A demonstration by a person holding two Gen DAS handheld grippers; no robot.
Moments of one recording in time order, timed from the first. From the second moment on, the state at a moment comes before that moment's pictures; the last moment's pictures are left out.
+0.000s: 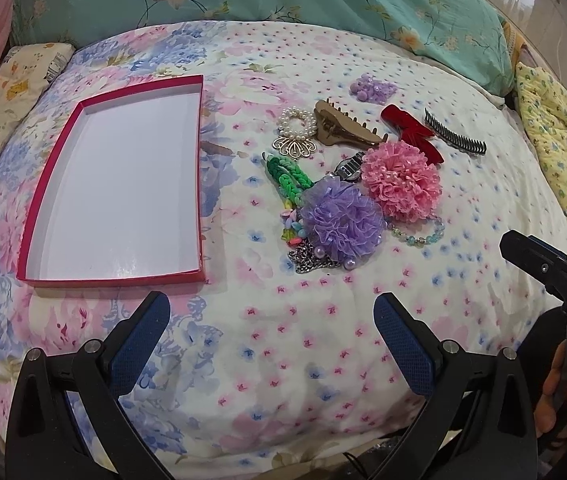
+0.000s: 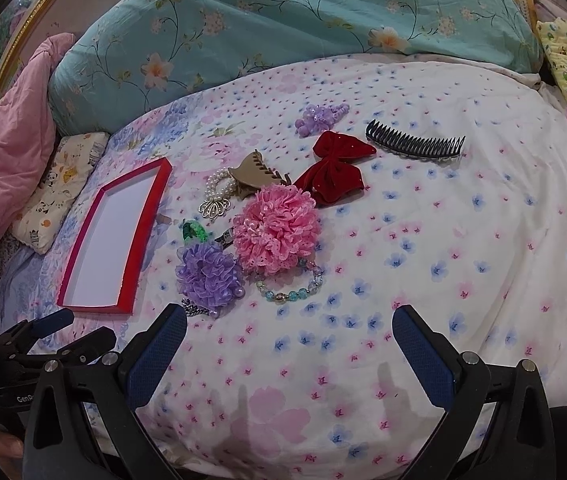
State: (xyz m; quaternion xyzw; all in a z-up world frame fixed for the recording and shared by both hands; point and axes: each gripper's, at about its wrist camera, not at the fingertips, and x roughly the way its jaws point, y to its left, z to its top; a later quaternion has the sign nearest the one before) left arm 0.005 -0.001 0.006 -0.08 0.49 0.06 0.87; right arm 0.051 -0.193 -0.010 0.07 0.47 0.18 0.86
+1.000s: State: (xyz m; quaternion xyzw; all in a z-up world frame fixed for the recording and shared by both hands) left arm 0.013 -0.007 0.004 -0.08 0.49 0.05 0.87; right arm 0.051 -0.196 -0.004 0.08 0.46 0.19 0.86
